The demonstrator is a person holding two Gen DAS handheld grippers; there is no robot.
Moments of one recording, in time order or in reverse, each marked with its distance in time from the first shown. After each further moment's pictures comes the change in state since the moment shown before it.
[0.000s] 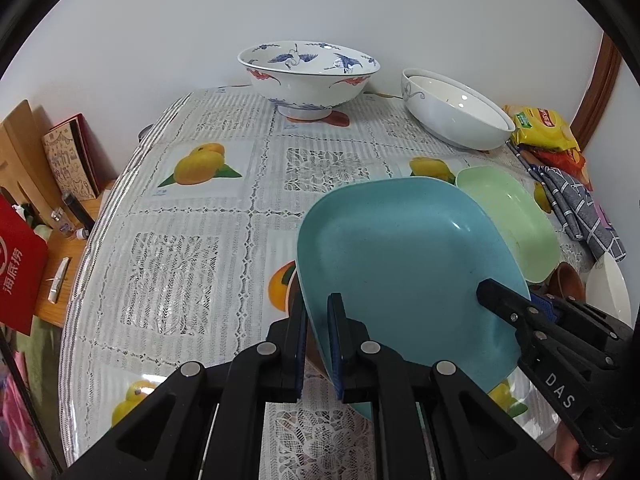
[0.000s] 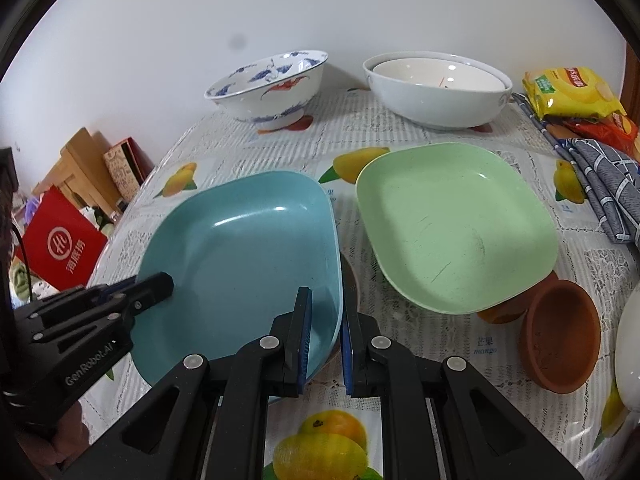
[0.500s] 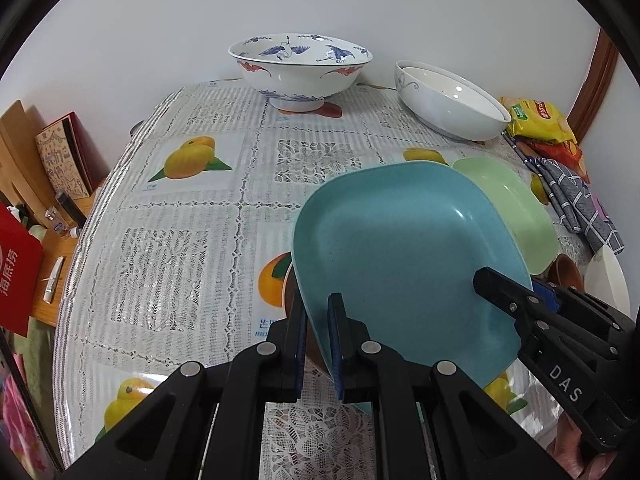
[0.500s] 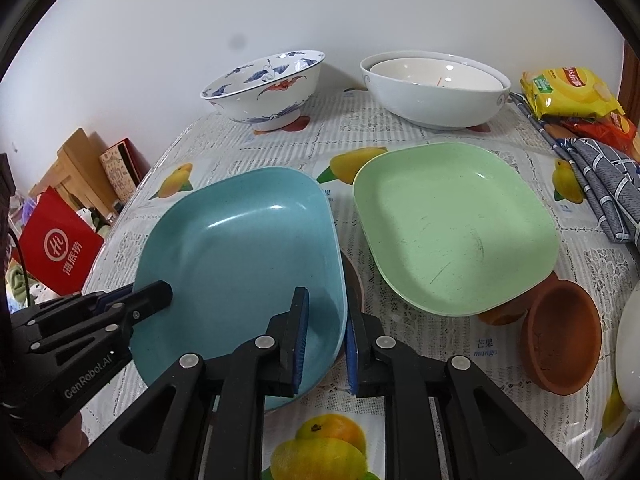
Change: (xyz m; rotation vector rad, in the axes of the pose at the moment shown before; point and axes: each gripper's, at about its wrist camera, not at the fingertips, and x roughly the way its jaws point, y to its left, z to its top) left arm 0.007 -0.003 -0.002 0.010 0.023 -0.022; right arm 0.000 -0.002 0.000 0.016 -0.008 0.002
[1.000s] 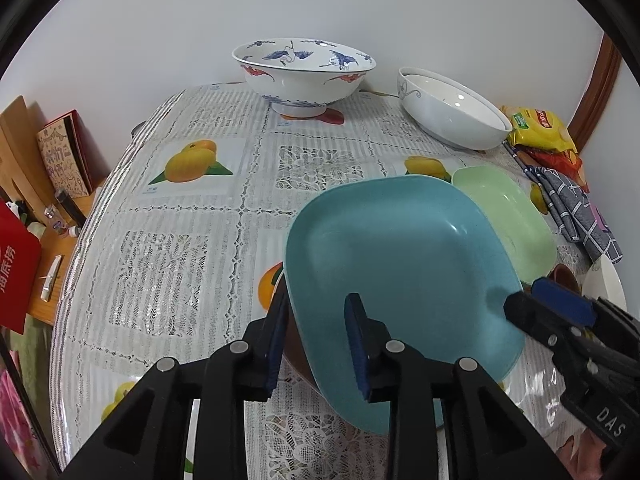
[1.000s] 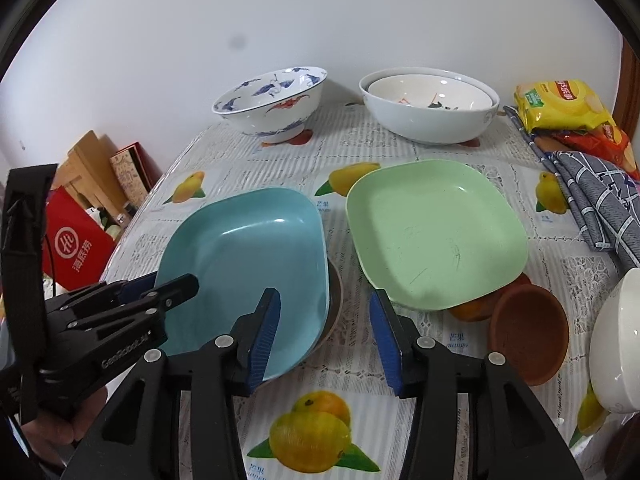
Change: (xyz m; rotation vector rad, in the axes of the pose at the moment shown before) left arm 0.000 0.002 0.002 -0.022 -0.020 -0.004; right arm -0.029 -0.004 0.000 -0.031 -0.003 0.023
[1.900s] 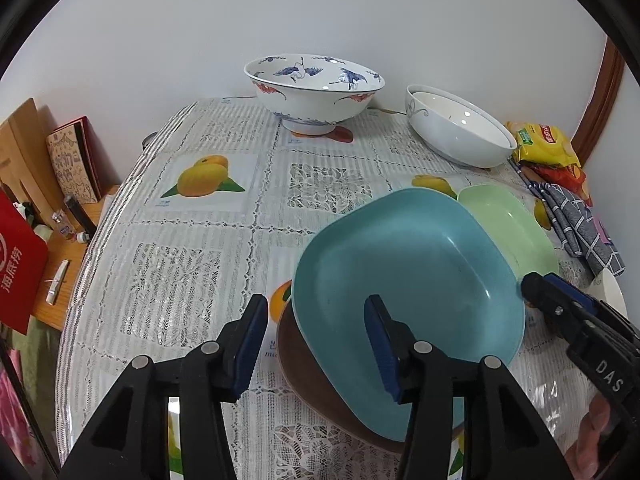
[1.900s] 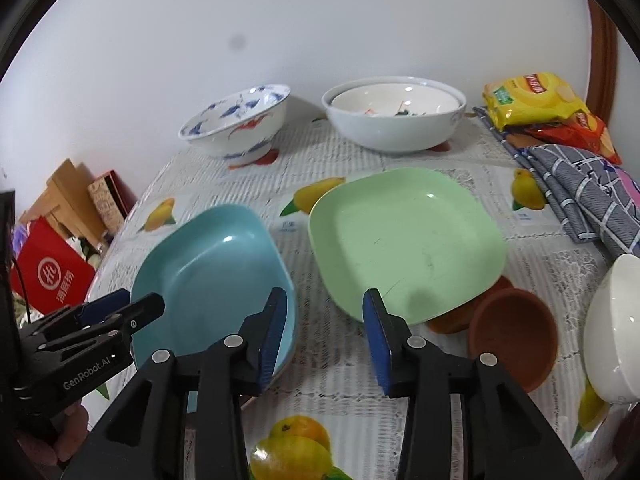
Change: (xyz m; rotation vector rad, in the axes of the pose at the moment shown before) left arm -0.007 0.003 0.004 -0.016 -0.050 0.019; right arm -0.003 -0.021 0.002 0.095 -0.097 -0.080
